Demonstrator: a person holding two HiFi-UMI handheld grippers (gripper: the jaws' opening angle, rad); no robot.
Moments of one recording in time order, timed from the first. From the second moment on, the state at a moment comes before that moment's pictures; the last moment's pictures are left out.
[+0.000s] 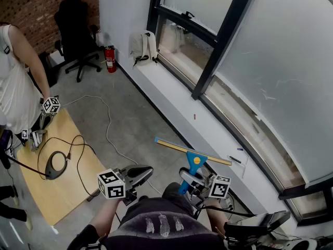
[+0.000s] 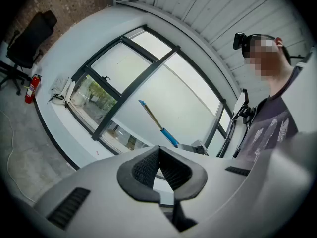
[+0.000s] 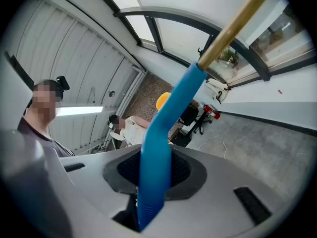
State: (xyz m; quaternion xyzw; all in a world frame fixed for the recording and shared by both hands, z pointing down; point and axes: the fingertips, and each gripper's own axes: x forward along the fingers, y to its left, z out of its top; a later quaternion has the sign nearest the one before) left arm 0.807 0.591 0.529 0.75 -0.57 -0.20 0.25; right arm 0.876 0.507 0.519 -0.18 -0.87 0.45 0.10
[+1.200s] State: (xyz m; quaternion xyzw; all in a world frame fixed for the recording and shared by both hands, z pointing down) left arm 0.487 0.272 0.538 0.67 -0.68 -0.14 0.26; right arm 0.519 0.154 0.559 -0.25 -0.88 0.36 0.19
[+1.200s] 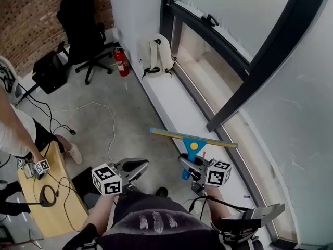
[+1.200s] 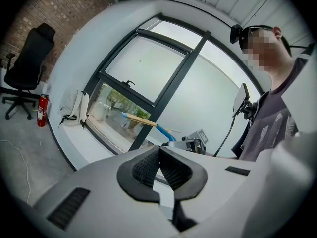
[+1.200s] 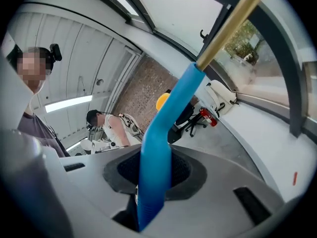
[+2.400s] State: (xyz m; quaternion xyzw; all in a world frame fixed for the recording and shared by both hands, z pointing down) left arm 0.118 0.013 0.516 0.81 -0.52 -0.12 0.24; right arm 0.154 -0.084 0.441 -0.12 -0.94 0.28 0.12
